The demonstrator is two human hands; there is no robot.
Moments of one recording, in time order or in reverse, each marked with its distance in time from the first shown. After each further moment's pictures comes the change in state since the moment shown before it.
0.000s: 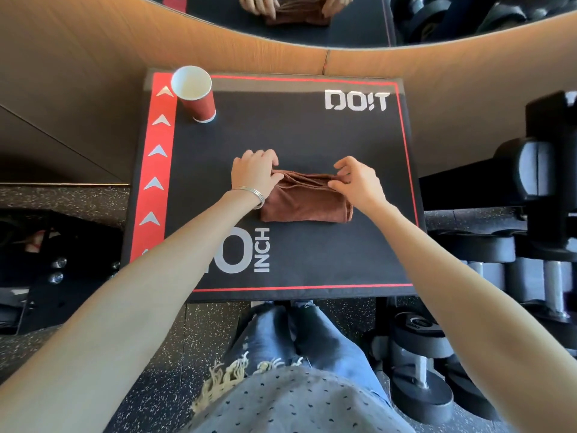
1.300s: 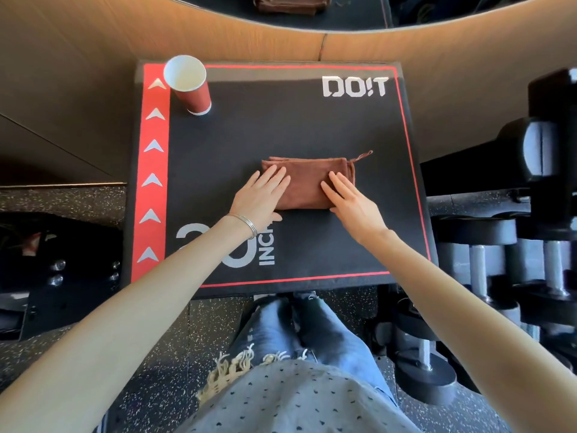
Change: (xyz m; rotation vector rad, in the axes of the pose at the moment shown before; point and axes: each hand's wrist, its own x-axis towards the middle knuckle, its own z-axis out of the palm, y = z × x) left_hand -0.049 -0.014 0.024 0.431 -0.263 0.384; right_hand -0.047 0.029 0.039 -0.571 -0.091 -0.318
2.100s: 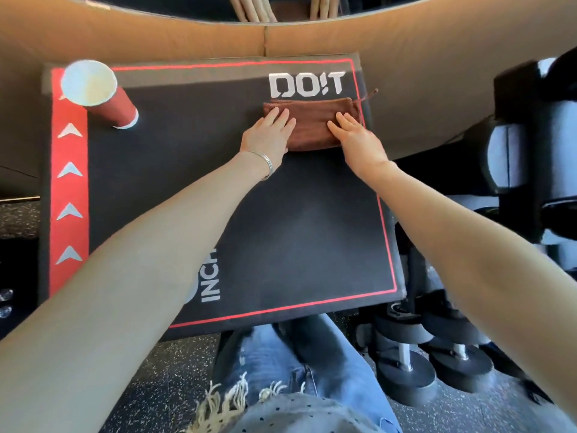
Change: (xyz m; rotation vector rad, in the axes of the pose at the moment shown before) left_hand 0.180 0.036 -0.052 -0.026 0.124 -0.041; right_hand 0.103 0.140 -0.046 -0.055 0.026 0.121
